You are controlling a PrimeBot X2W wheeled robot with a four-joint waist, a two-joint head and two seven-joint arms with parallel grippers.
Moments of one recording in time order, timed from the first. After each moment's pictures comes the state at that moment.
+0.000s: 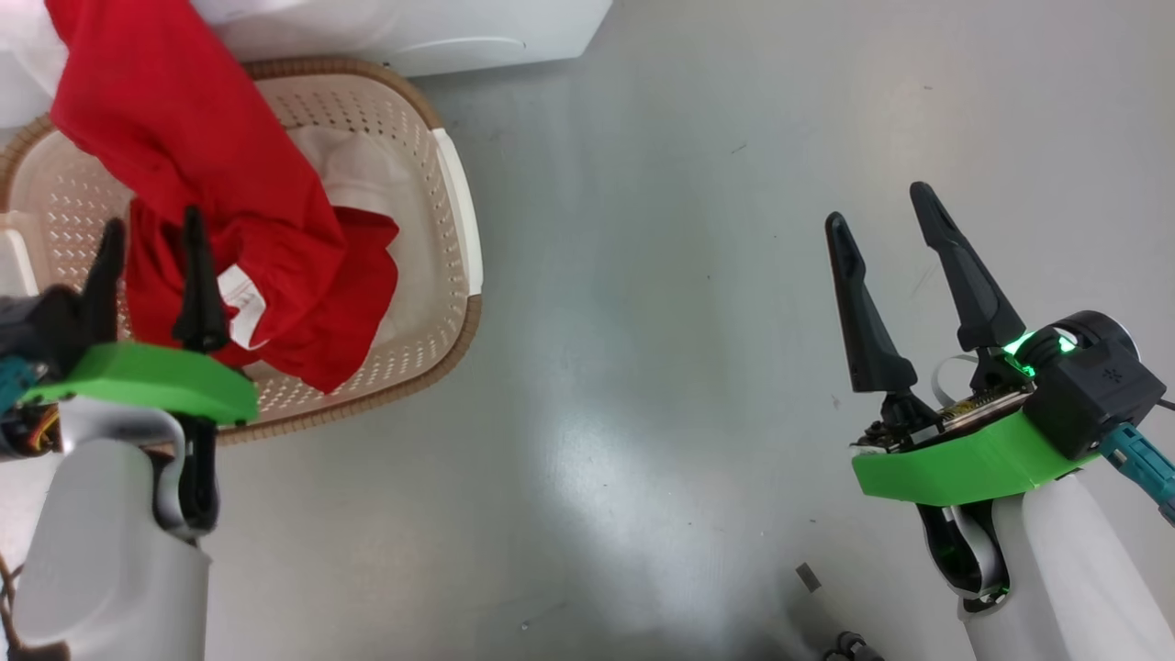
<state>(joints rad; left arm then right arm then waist) -0.67 0.13 0.08 0.67 -0.32 -0.06 -0.25 -0.31 -0.05 0.10 0.02 0.25 0.12 -0.26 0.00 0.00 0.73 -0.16</state>
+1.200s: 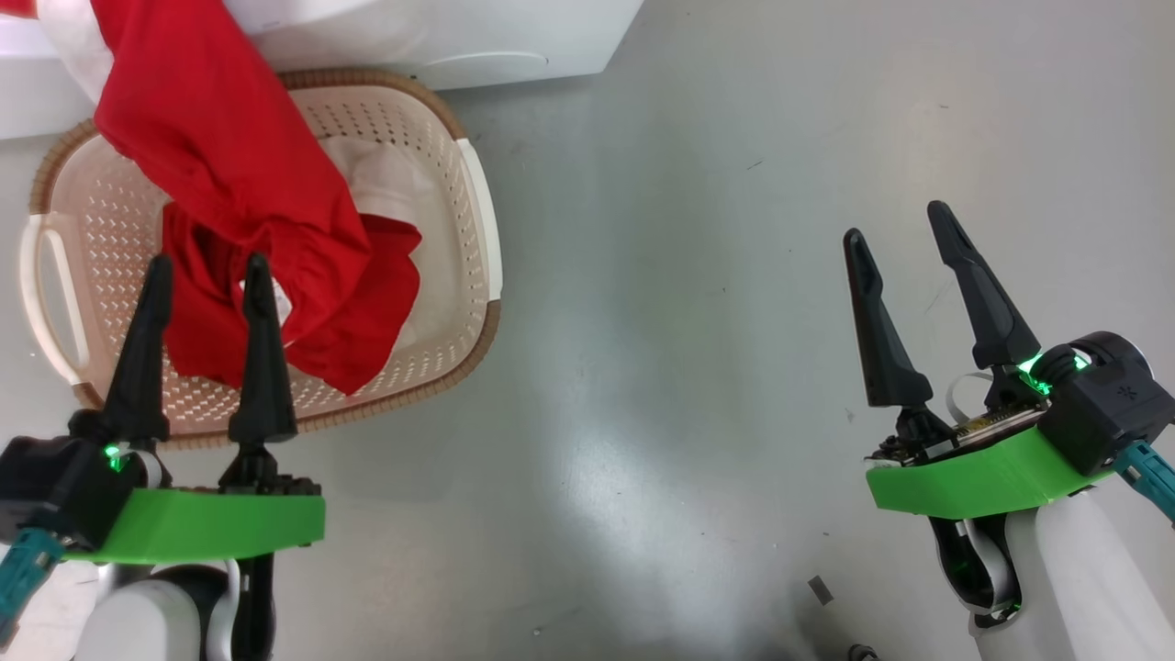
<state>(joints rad) -0.28 0.08 0.03 -0.07 -0.26 0.00 -0.15 -0.27 -0.05 0.08 0.01 0.25 0.12 -0.26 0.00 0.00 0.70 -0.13</state>
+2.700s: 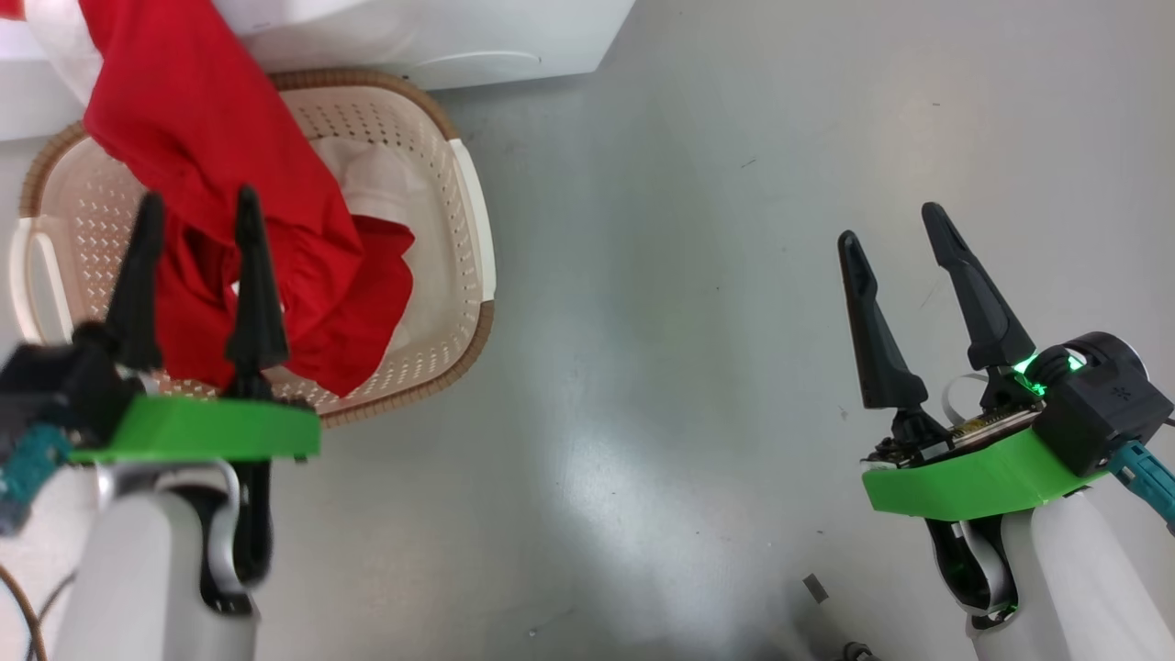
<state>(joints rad) -0.45 0.09 0.00 0.10 -0.27 0.04 -0.15 -0.27 -0.05 0.09 0.01 0.25 0.12 -0.26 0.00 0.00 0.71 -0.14</state>
